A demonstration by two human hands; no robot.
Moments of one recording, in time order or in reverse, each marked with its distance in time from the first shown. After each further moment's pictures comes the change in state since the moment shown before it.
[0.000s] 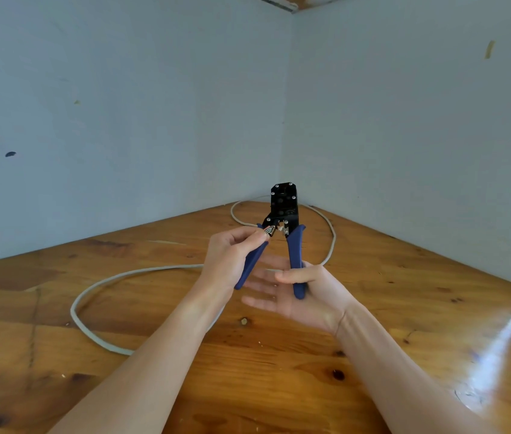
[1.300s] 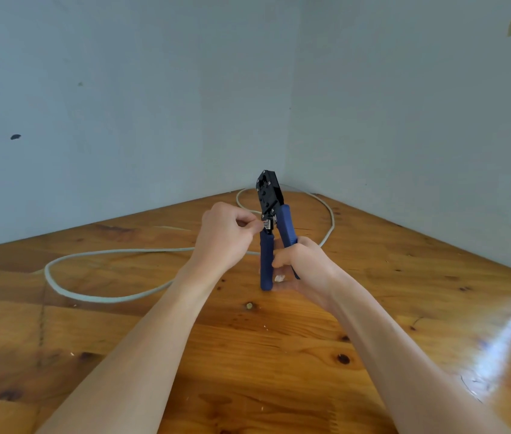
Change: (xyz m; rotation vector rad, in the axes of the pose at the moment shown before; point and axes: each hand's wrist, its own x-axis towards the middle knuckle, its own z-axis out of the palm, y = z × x) left_hand 0.006 0.016 -0.014 0.727 0.094 0.243; right_hand 0.005 -0.006 0.032 -0.609 0.464 0.047
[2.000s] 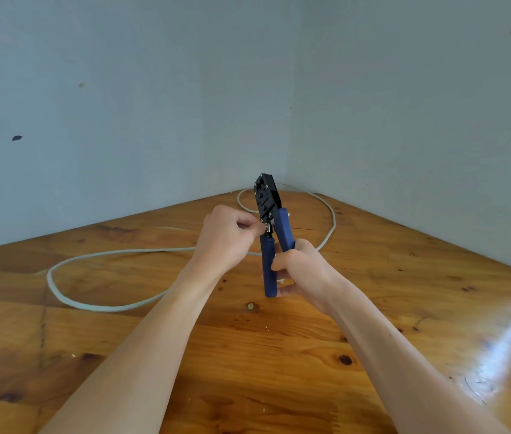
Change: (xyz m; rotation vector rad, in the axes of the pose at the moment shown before) left_hand -0.001 -0.001 -0.001 -0.057 -0.062 -0.084; right_hand -0.003 0.000 0.007 -0.145 0.056 -0.008
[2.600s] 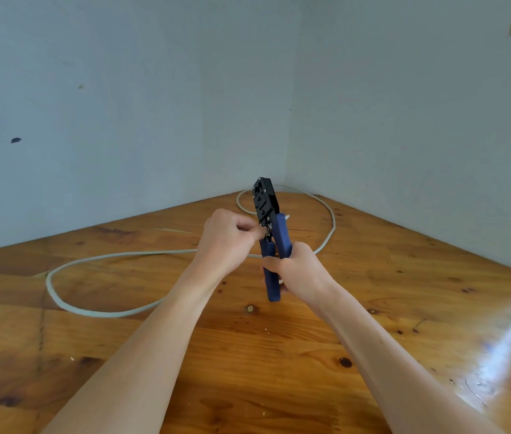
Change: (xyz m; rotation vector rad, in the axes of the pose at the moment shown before) left_hand -0.002 0.002 0.001 -0.025 -0.022 -0.028; right_hand 0.003 0.003 0.008 -0.205 0.115 -0.081
